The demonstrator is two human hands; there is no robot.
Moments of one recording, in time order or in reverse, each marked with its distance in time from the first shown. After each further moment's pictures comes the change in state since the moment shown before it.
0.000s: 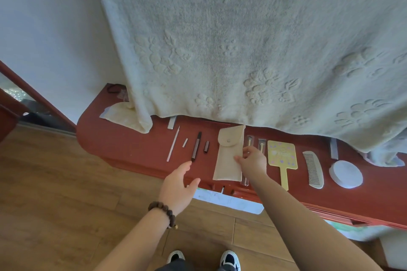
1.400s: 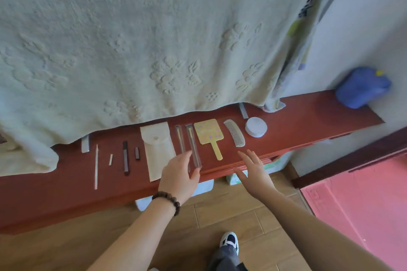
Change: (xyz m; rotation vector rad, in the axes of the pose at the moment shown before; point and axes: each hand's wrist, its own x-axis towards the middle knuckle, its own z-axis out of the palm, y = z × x) left_hand 0.016 0.072 0.088 0.227 -0.220 0.565; right_hand -0.095 0.121 -0.112 -0.403 0.170 0.040
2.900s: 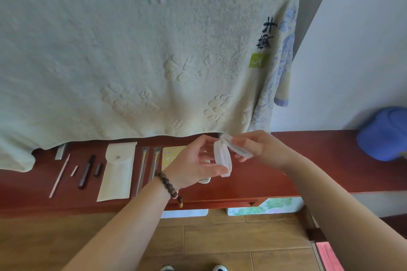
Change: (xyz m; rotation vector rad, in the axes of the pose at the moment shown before) left_hand 0.115 0.191 0.039 -0.751 -0.162 0.022; right_hand 0.126 0.035 -0.236 0.457 -0.485 -0.393
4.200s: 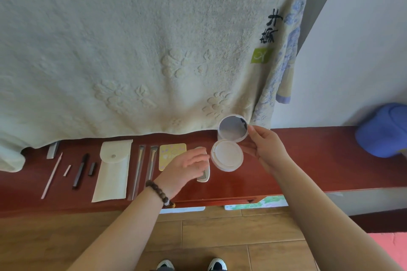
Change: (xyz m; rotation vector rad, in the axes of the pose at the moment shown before) left_hand -0.003 -0.043 -0.012 -0.227 -0.002 -0.240; right_hand 0.037 0.051 0.014 0.697 0.405 0.109
